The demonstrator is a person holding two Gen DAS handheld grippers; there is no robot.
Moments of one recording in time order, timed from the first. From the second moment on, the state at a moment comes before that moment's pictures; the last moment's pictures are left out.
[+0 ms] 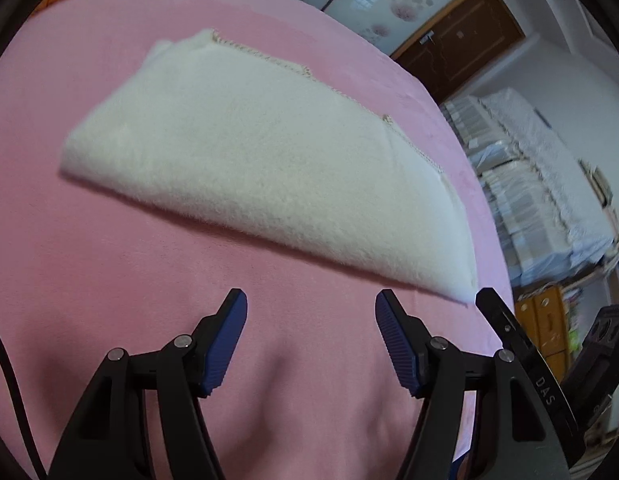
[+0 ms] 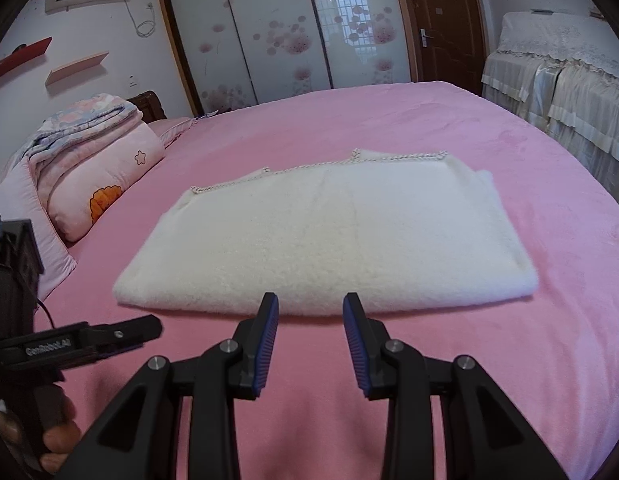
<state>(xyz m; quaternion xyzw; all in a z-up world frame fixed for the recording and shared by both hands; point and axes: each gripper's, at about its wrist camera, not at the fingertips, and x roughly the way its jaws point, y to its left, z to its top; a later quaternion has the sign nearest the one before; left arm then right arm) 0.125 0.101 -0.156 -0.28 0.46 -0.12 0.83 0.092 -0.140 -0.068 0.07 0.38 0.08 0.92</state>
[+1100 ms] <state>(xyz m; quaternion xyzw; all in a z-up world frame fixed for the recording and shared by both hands) 0.245 0.079 -0.122 -0.19 0.32 0.01 0.93 0.251 -0.083 -0.149 -0.03 0.44 0.12 0.89</state>
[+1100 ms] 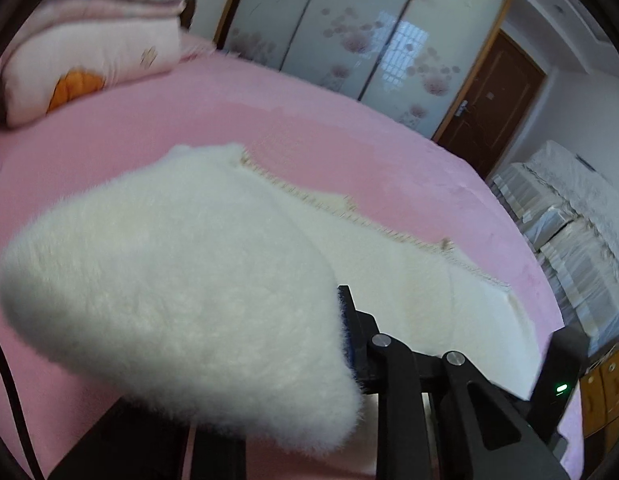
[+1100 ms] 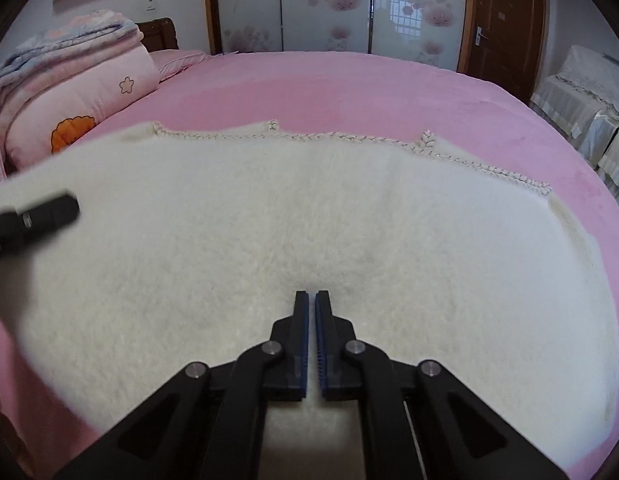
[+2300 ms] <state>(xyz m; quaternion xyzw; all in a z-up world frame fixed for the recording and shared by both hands) 0.189 -0.170 -0.058 0.09 0.30 -0.20 0.93 0.132 -0.370 -0.067 0.22 0.37 -0.01 0.90</state>
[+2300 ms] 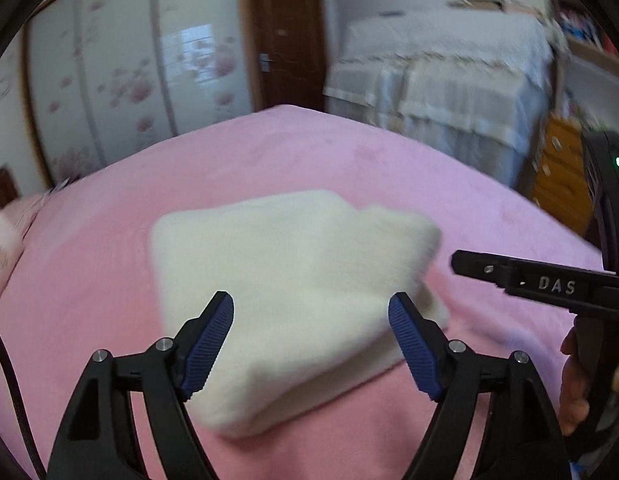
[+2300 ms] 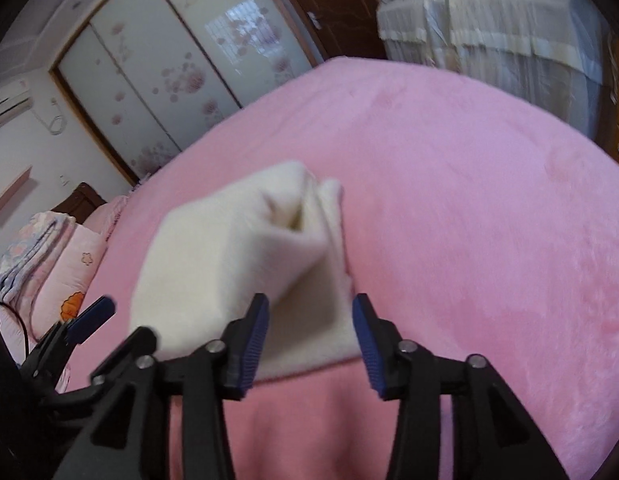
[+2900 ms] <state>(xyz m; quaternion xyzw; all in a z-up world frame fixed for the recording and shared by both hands) 0.296 -0.084 -0.119 0.02 0.45 -0.07 0.89 0.157 -0.359 -0.075 0.22 0.42 0.03 0.88</state>
